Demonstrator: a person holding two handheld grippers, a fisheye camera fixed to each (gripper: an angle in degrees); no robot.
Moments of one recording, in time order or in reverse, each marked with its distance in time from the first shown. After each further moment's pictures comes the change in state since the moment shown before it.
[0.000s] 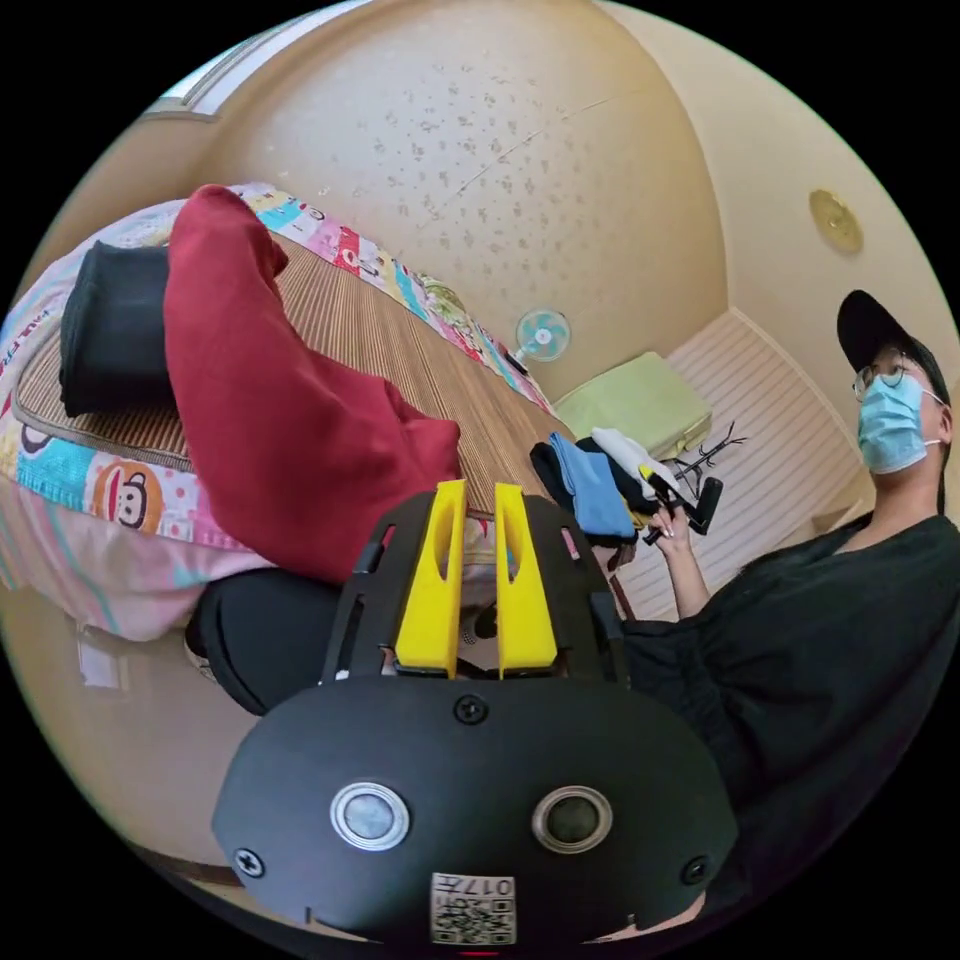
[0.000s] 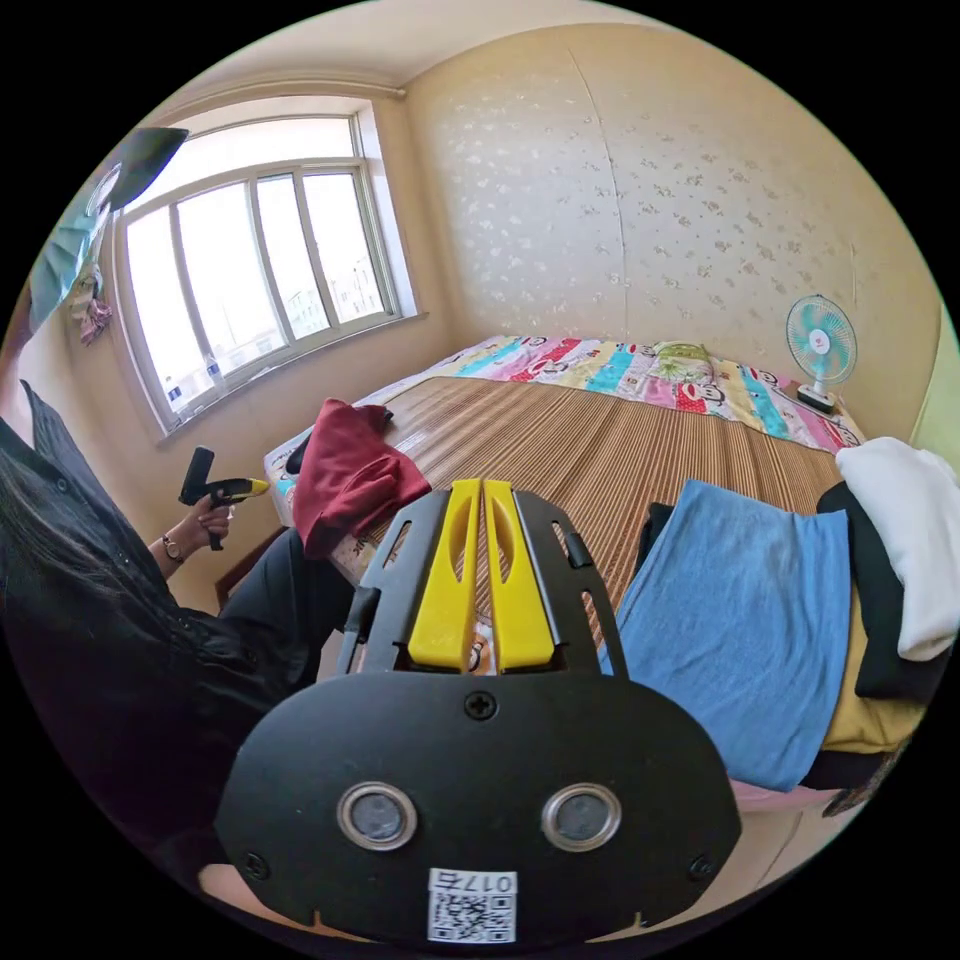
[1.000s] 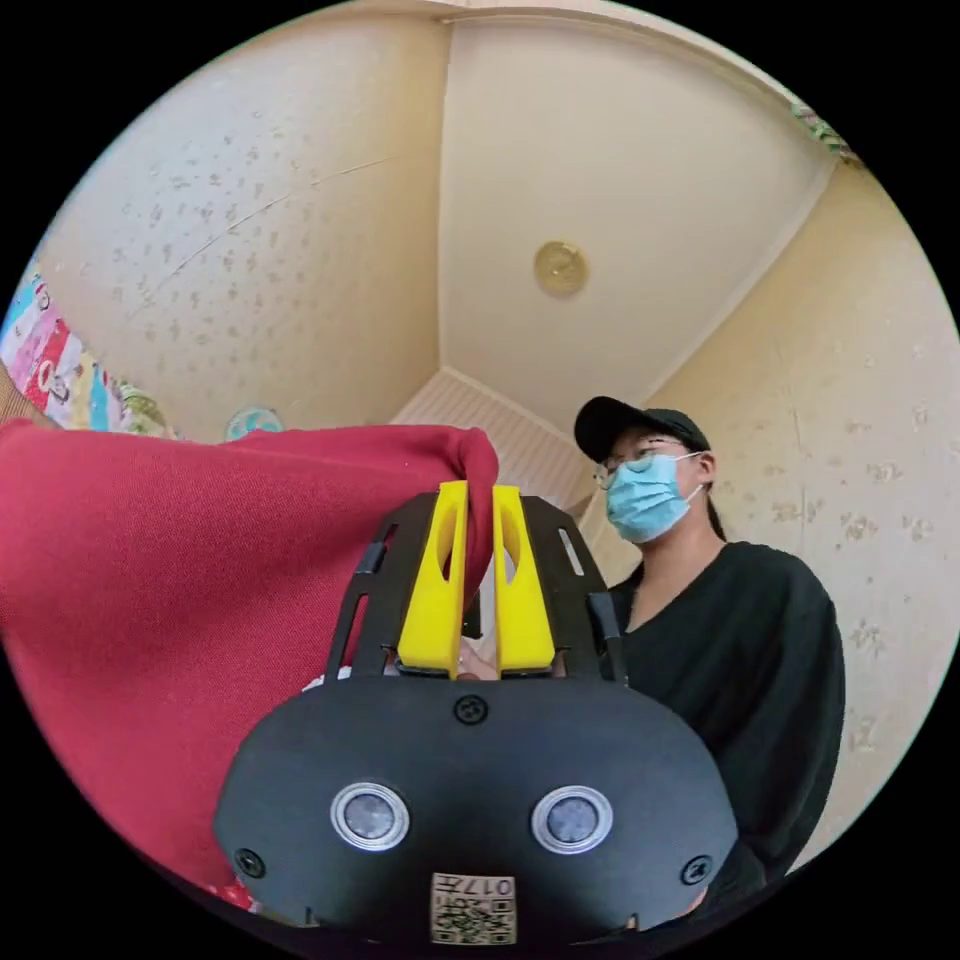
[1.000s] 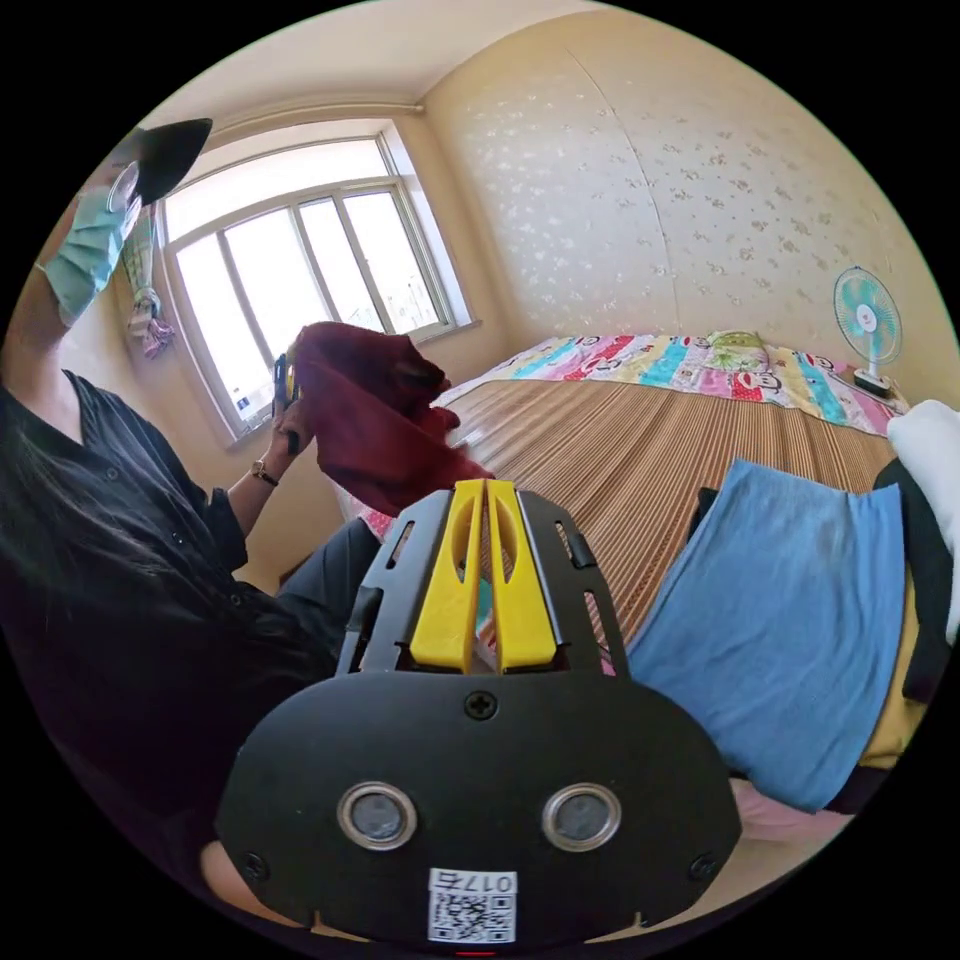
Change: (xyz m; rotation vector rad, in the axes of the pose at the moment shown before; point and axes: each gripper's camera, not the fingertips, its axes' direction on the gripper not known) left arm 0.178 -0.065 -0.098 0.307 1.103 0.464; right arm 0.031 0.068 -0.046 0.078 -0.233 -0.033
